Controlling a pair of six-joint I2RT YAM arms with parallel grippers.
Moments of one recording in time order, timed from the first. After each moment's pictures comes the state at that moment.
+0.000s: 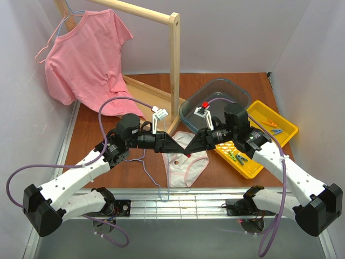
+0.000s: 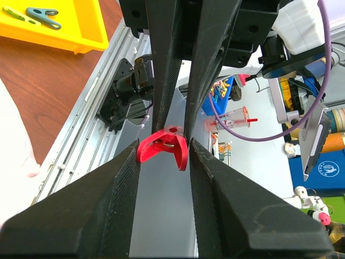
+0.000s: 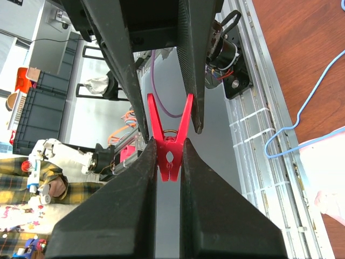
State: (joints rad) left arm -0.76 1.03 0.87 -0.07 0.79 -0.78; right arm 0.62 1.07 0.93 -0.27 -1.14 0.59
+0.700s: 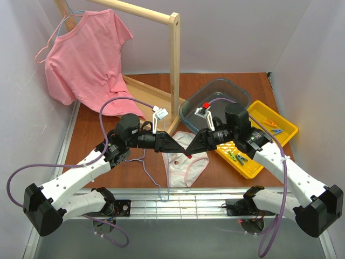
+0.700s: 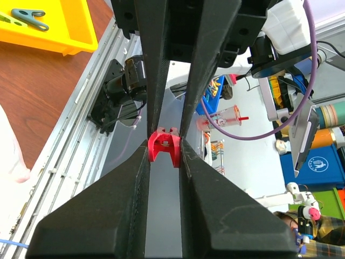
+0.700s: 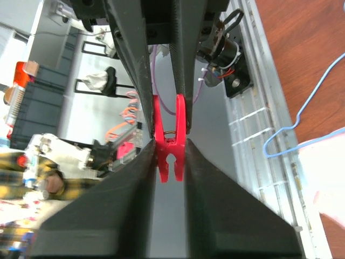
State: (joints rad) left arm -0.75 1.04 0.86 0.00 0.83 -0.83; right arm 0.62 1.06 0.93 -0.28 -1.16 0.56
